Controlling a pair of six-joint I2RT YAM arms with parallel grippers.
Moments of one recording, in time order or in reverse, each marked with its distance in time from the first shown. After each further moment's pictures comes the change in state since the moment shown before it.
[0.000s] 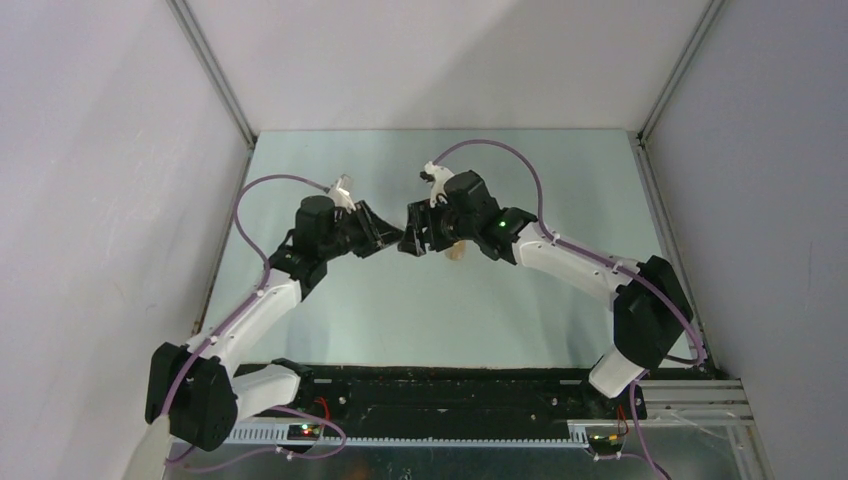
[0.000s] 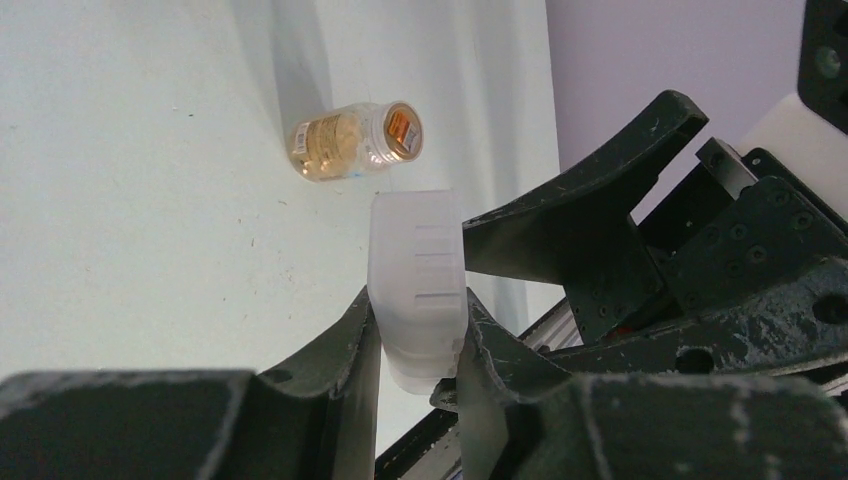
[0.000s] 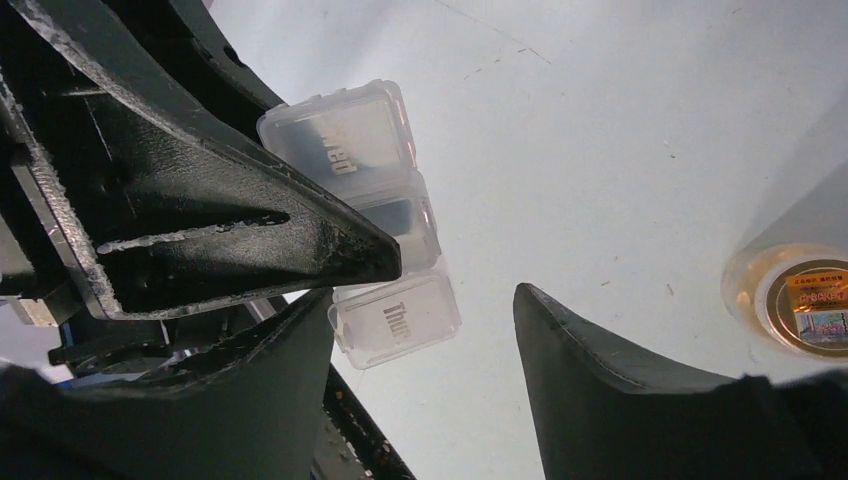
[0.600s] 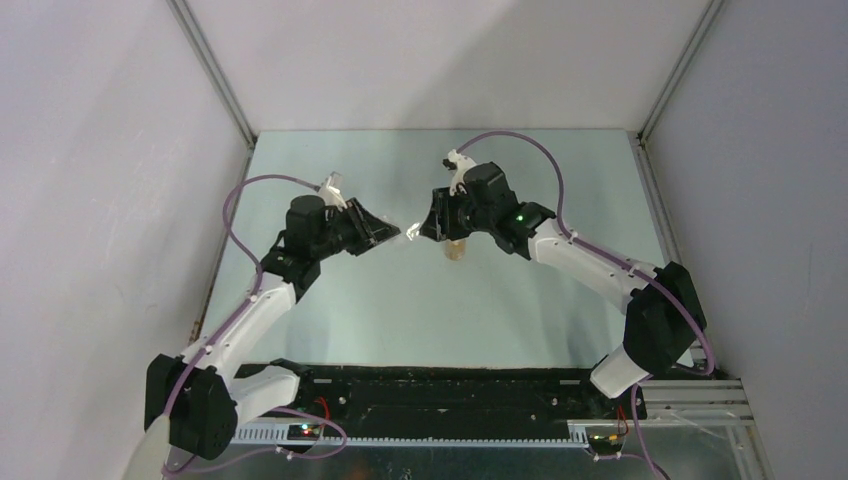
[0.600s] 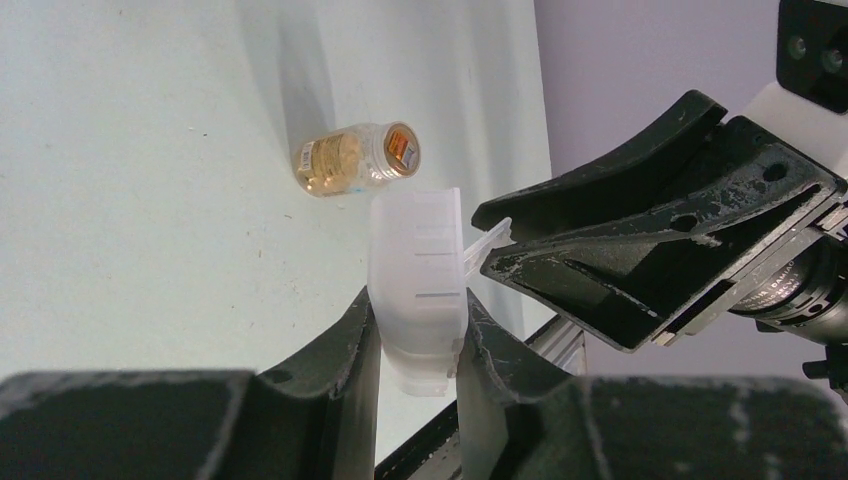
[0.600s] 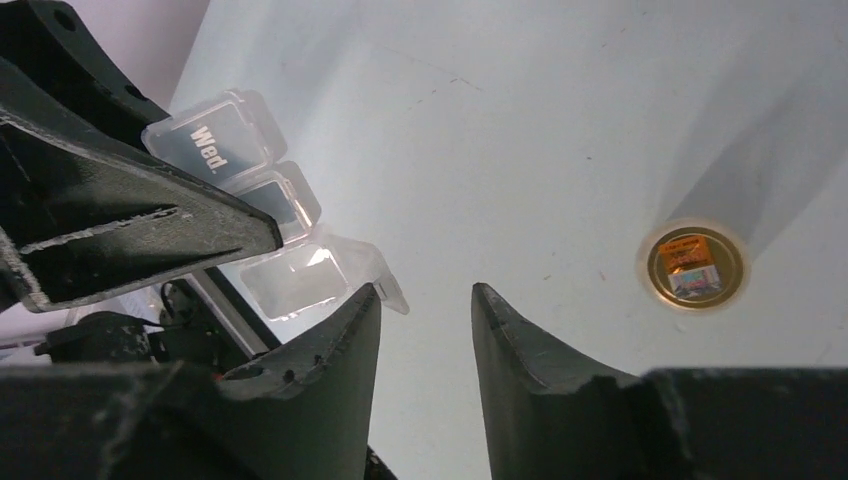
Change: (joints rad) left arm 0.042 -0.042 0.000 -0.006 0.008 0.001; right arm -0.082 -0.058 -0.025 -0.017 0.031 0.029
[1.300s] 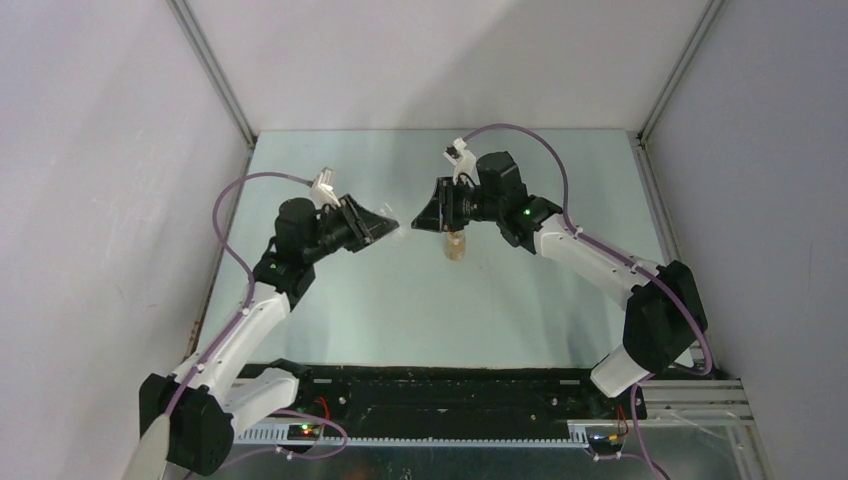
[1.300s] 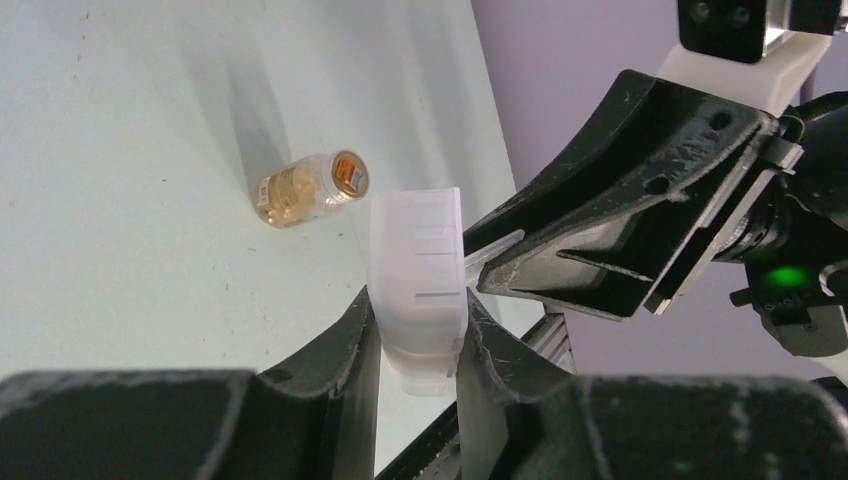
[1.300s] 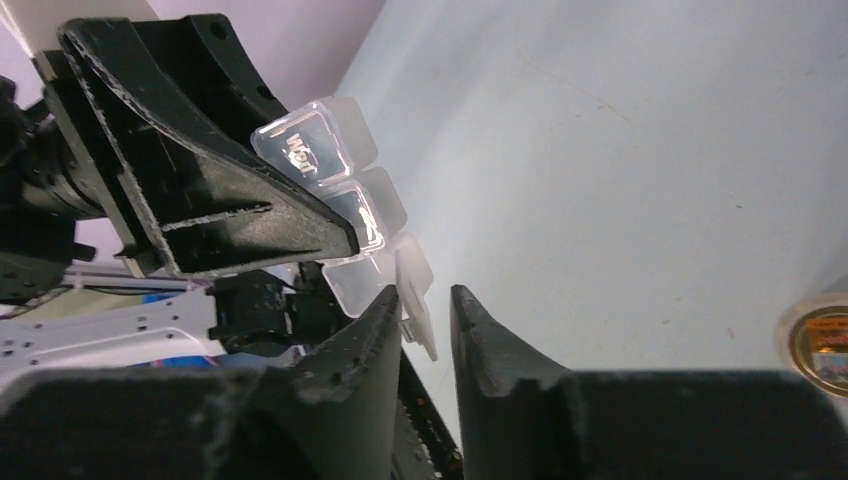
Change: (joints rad) left arm 0.004 -0.076 -0.015 0.066 0.022 -0.001; right arm -0.056 0.002 -0.002 0.143 -0.305 0.106
